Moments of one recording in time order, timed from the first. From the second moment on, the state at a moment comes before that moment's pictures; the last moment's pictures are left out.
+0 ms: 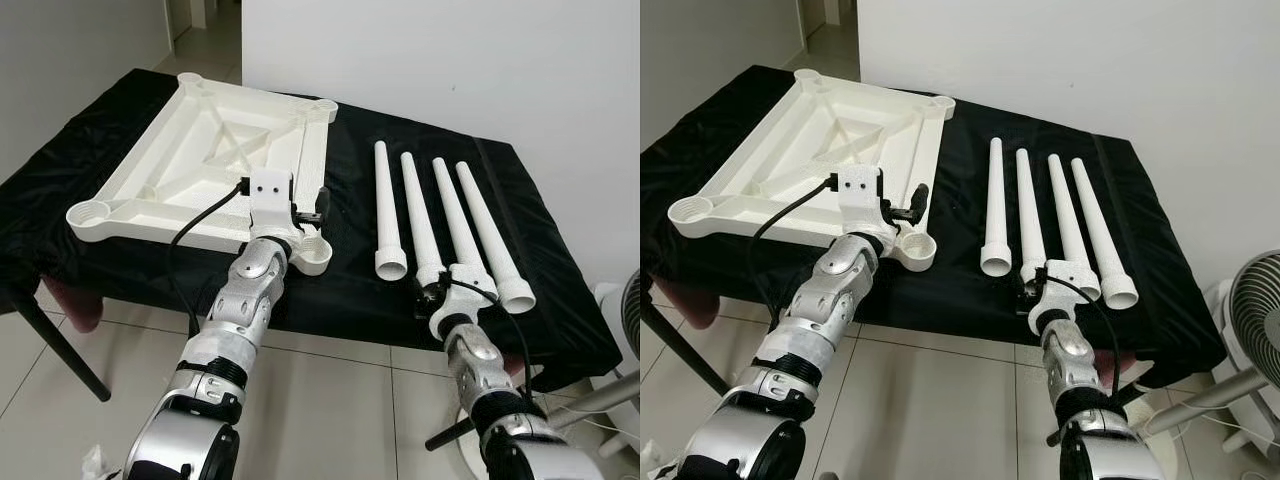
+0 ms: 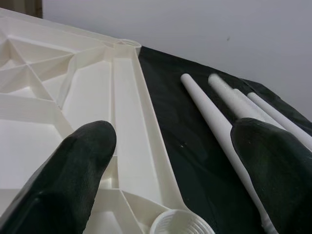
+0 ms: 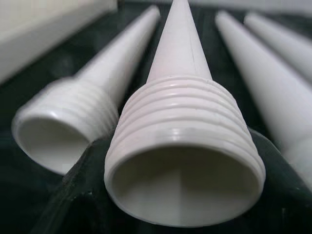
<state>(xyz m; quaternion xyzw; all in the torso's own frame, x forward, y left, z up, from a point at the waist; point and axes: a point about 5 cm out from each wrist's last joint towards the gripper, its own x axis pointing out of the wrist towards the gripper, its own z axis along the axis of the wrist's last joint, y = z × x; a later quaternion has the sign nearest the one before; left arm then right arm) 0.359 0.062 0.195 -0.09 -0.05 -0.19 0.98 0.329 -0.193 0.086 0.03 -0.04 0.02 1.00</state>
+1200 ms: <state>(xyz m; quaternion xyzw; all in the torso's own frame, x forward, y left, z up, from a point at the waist) 0.356 0.038 0.223 -0.23 0.19 -0.35 0.89 0.314 -0.122 0.121 -0.08 -0.16 0.26 0.95</state>
